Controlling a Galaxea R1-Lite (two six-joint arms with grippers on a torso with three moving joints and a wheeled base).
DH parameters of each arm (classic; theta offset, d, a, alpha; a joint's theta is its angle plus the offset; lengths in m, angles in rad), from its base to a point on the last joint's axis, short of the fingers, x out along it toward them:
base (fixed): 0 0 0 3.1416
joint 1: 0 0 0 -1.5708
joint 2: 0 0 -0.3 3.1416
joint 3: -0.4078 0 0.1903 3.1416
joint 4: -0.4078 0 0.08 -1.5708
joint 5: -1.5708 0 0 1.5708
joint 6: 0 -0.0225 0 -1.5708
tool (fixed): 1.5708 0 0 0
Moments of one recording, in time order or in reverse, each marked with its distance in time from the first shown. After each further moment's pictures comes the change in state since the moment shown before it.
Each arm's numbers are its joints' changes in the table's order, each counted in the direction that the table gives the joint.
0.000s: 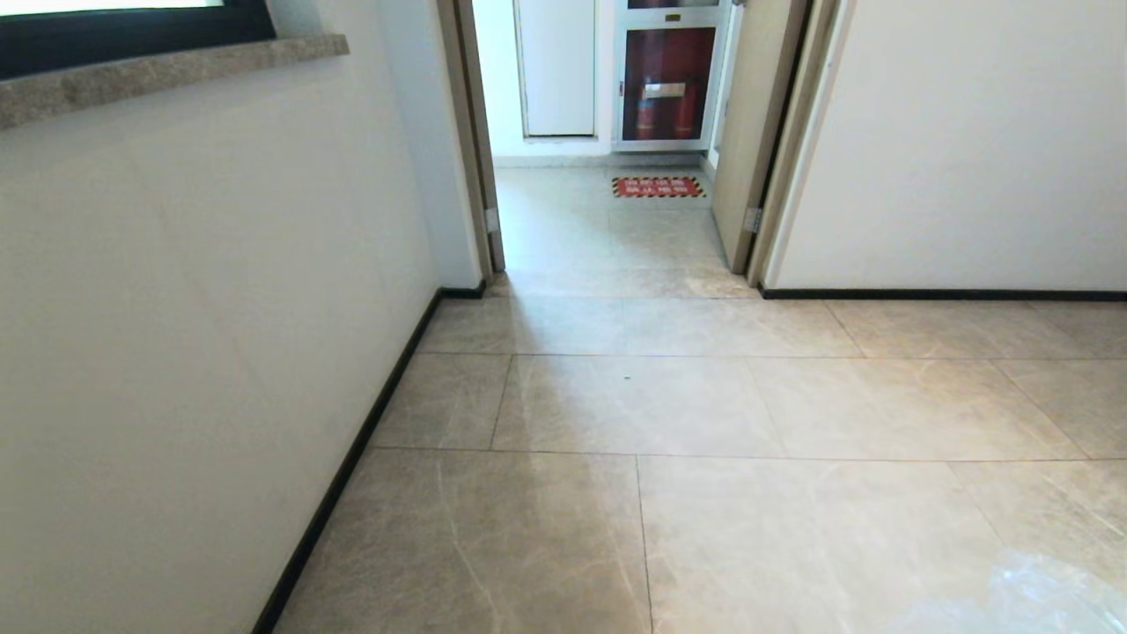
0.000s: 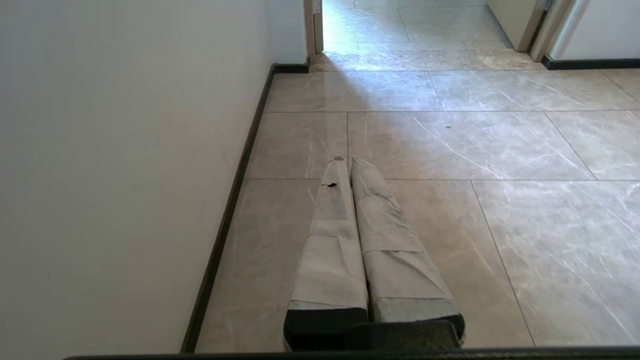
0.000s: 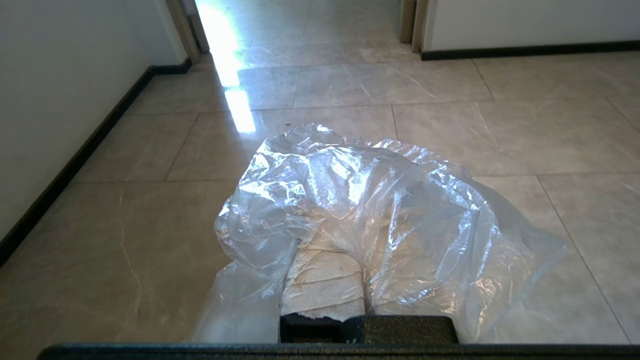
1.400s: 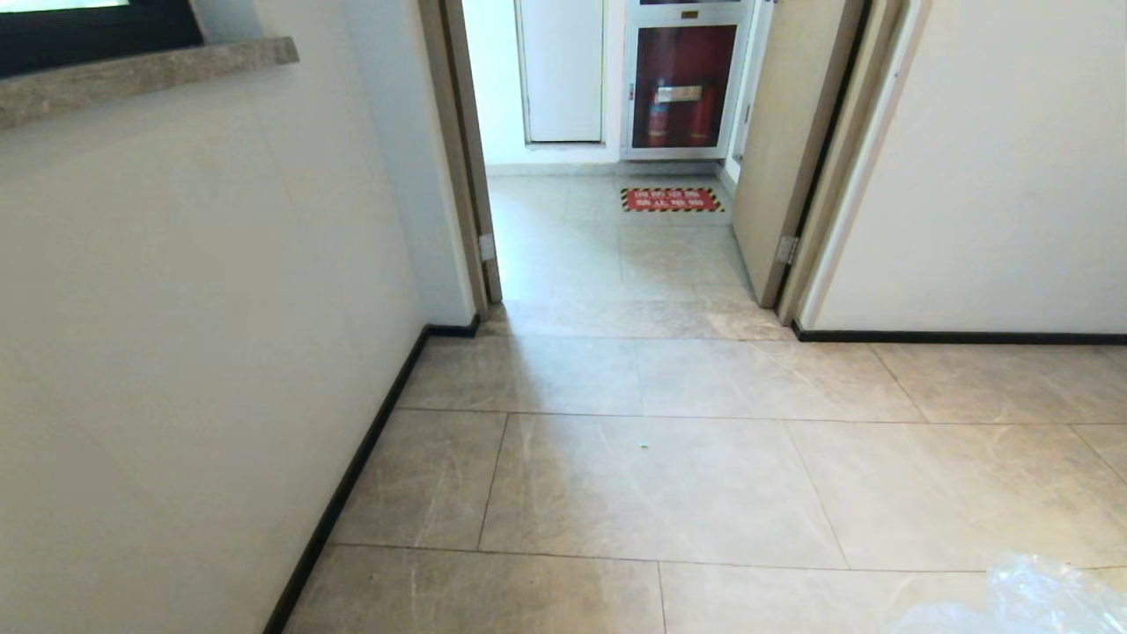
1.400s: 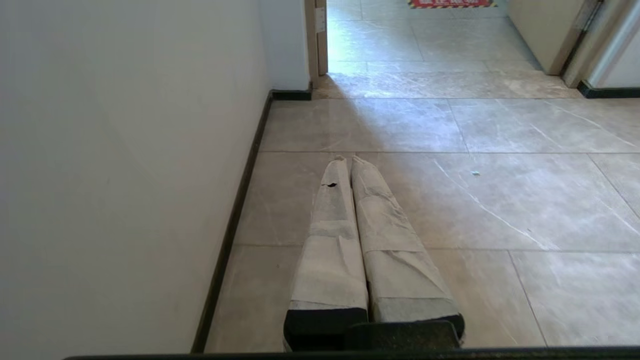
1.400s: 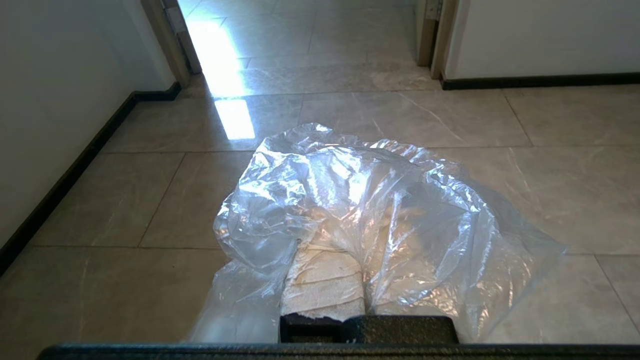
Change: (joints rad) left arm 0.000 0.000 0.000 0.000 0.000 -0.001; right arm 0.000 0.000 0.000 0.000 0.000 0.000
